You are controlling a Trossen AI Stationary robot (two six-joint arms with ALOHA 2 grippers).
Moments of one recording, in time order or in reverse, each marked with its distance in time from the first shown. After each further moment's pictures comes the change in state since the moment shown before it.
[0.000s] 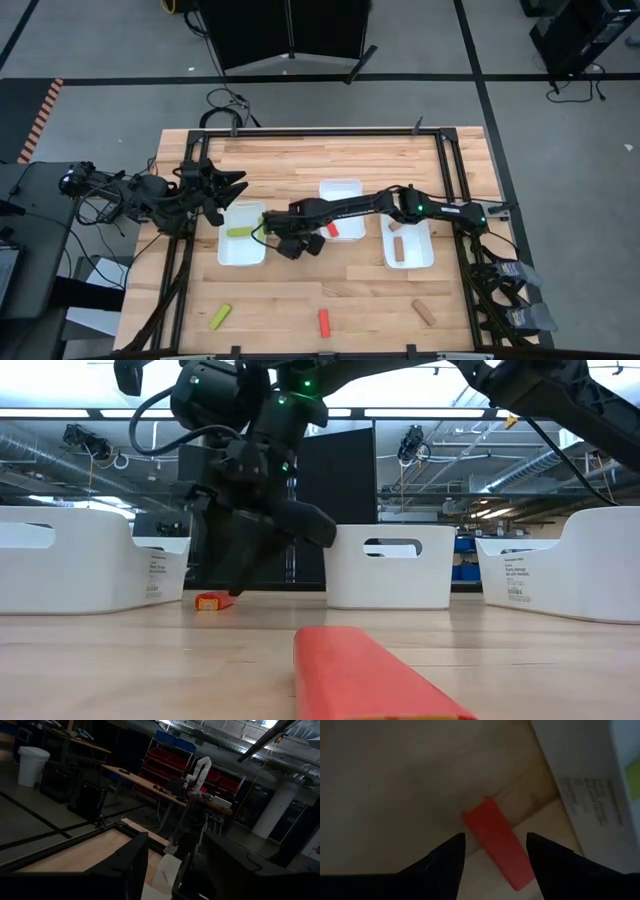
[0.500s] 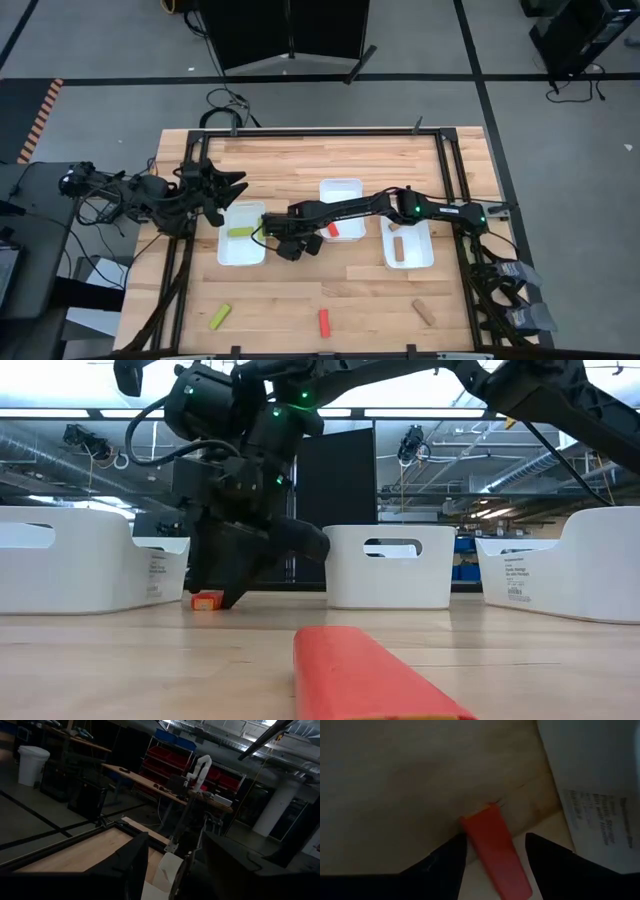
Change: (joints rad) left arm 0.000 0.001 0.000 -0.009 0.000 0.000; right arm 0.001 0.042 0.003 0.051 -0.002 -0.071
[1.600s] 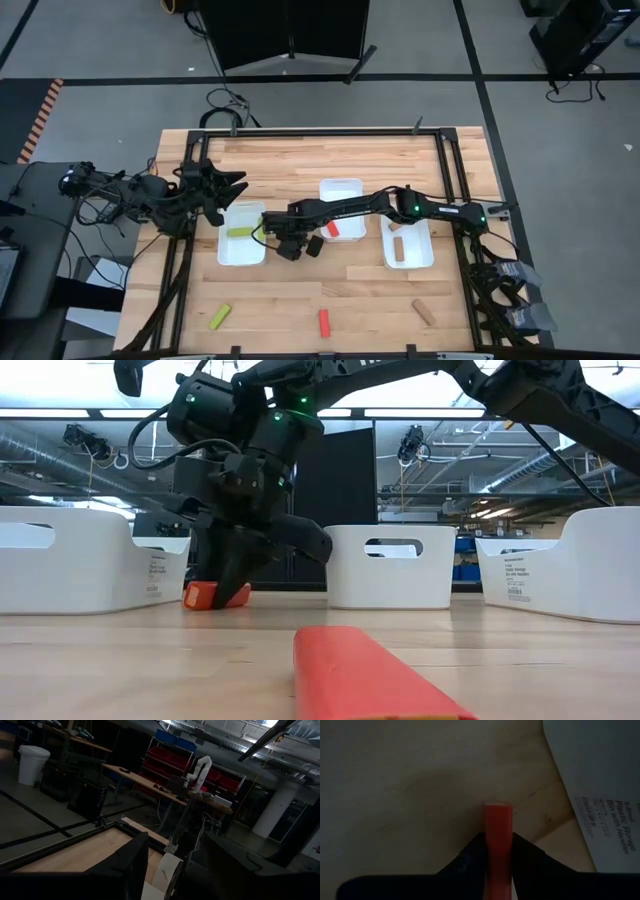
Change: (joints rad) left arm 0.000 0.000 0.000 0.003 0.000 -0.005; right arm -0.007 0.006 0.001 -0.019 -0.078 0.037
